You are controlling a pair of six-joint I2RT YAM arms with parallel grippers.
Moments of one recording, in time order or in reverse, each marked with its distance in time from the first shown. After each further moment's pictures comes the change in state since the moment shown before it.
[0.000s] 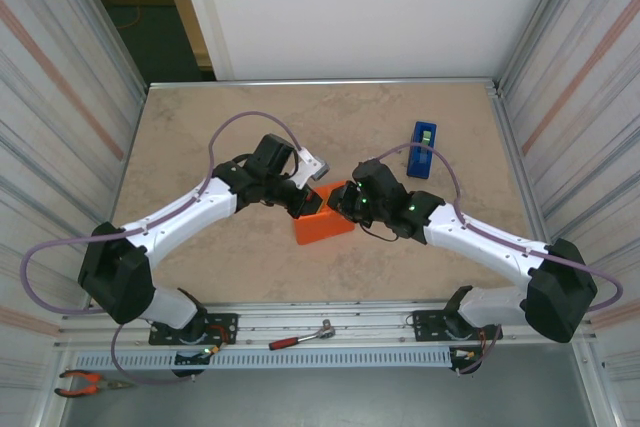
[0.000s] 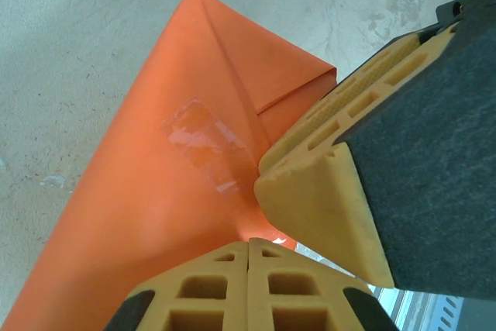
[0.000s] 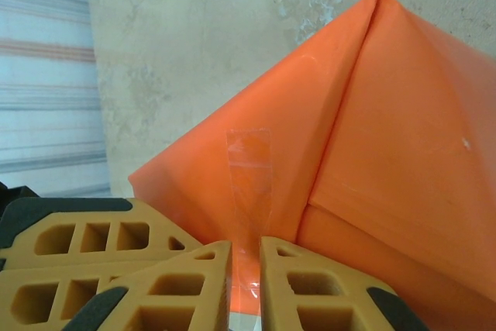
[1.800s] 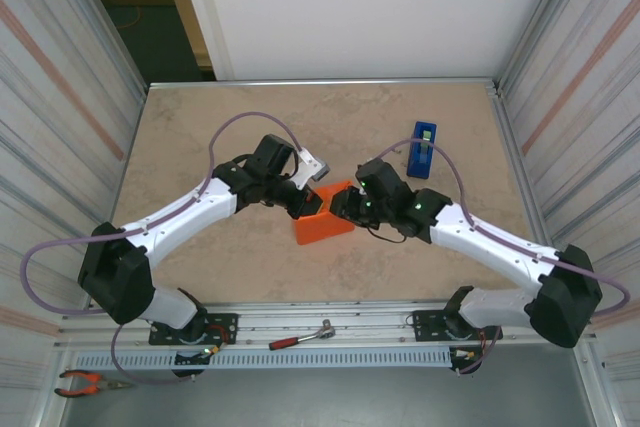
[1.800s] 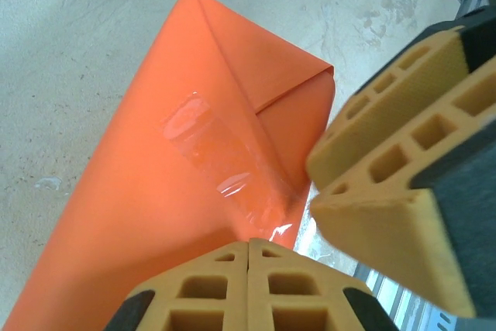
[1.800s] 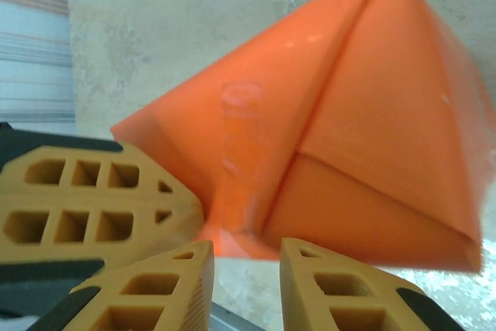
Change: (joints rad) left arm -0.002 0.000 -0.003 0.003 0.008 0.011; right arm -0.012 -0.054 0.028 -0.145 -0.038 -0.130
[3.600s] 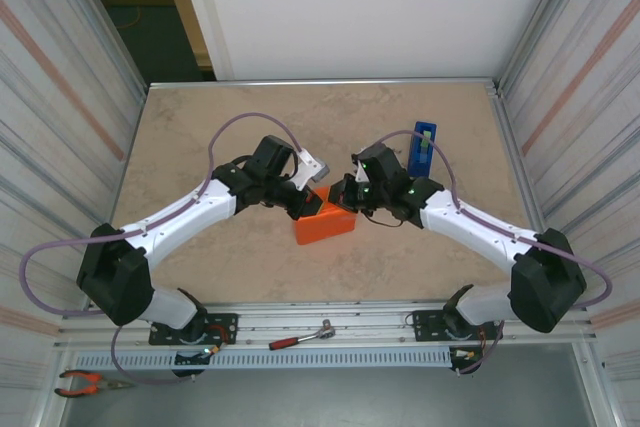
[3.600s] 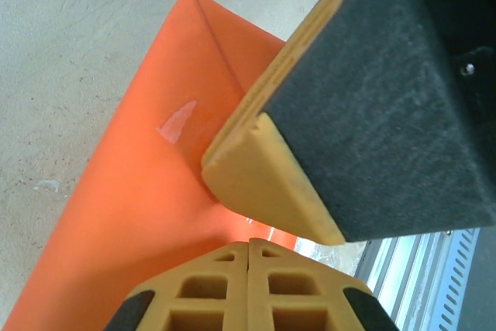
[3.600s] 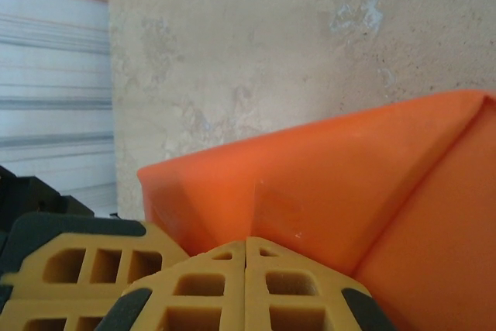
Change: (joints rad) left arm 0.000 -0.009 -0.014 0.016 0.003 0.000; right arm -0.108 0.128 0.020 0.146 -0.209 -0.075
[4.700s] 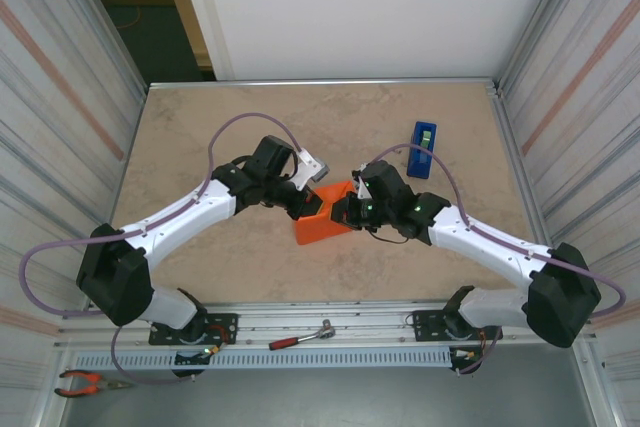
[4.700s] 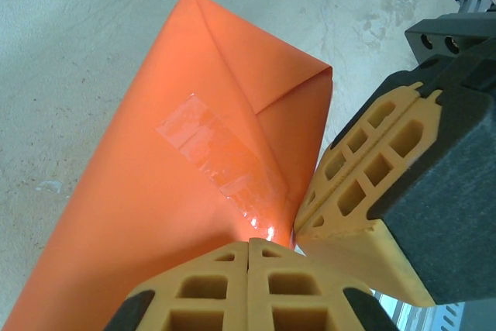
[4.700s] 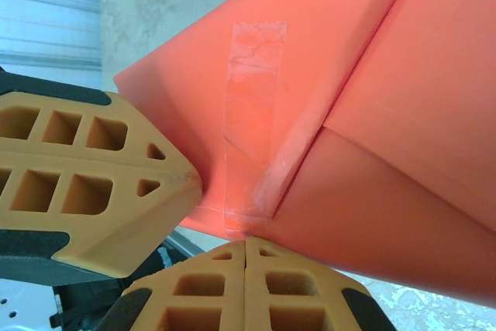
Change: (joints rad) left arm 0.000 -0.002 -0.003 0.005 -0.003 0.000; right arm 0.069 -0.101 -0.099 -0.011 0.012 0.001
